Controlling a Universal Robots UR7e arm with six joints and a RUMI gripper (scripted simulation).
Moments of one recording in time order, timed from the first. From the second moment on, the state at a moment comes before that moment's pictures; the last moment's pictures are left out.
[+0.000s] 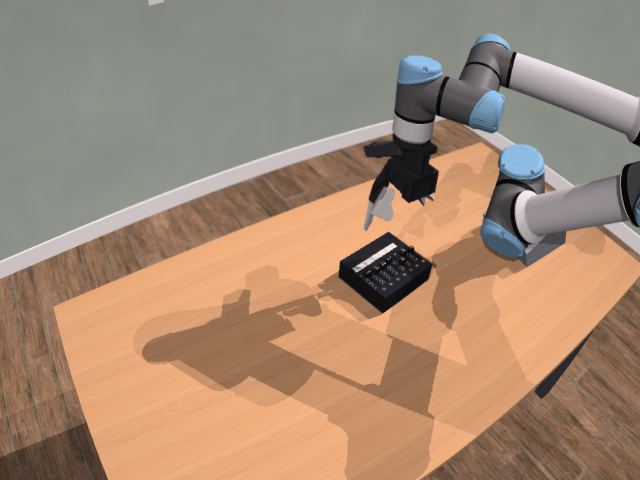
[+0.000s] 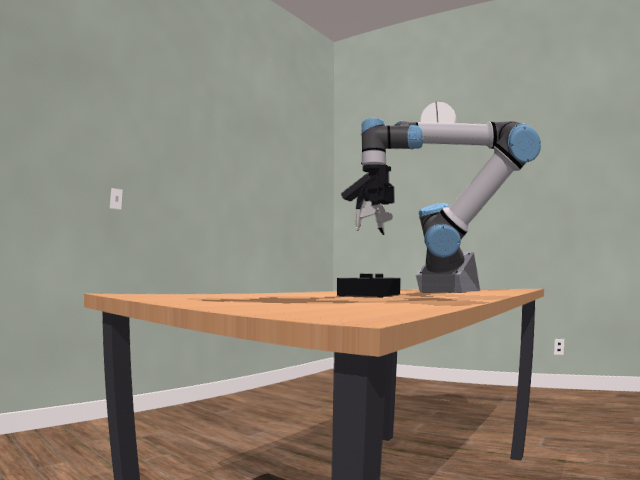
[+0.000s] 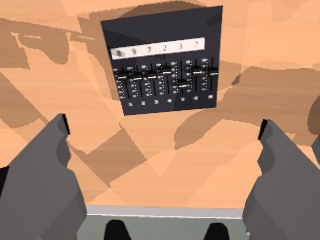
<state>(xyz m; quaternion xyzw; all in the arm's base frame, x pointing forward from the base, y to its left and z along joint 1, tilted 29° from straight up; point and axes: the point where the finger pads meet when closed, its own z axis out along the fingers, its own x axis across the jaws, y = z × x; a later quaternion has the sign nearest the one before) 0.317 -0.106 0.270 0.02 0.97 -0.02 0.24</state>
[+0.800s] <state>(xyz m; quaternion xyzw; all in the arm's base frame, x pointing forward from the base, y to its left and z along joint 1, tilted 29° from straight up) 0.318 -0.107 0.271 -0.01 0.97 -0.03 0.24</state>
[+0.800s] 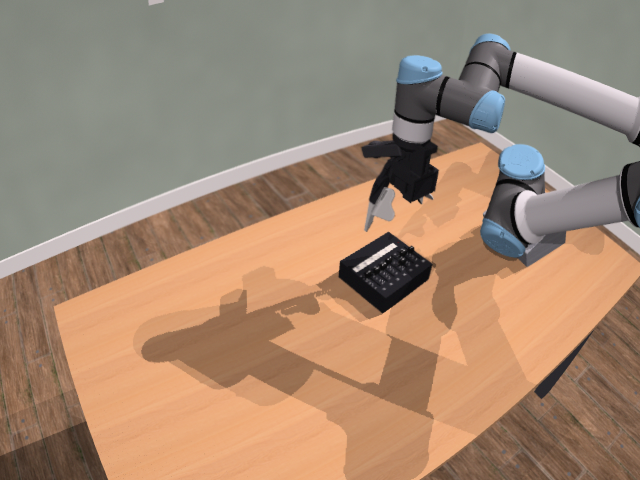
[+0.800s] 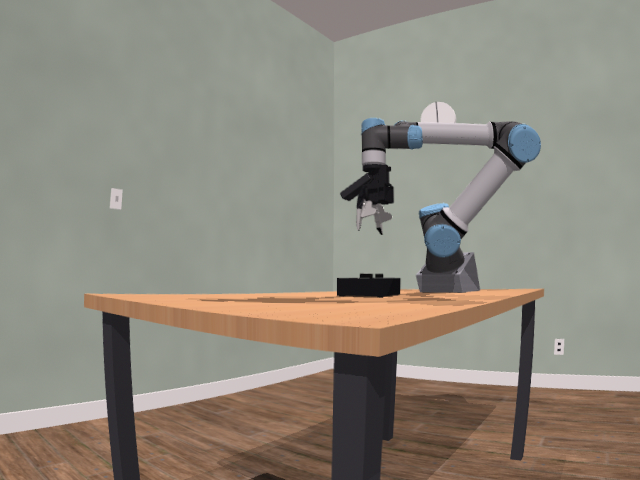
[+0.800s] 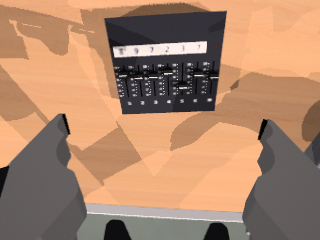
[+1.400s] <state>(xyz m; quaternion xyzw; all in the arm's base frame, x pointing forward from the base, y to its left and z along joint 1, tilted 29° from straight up) 0.324 -0.108 0.273 -0.11 0.96 -0.06 0.24</state>
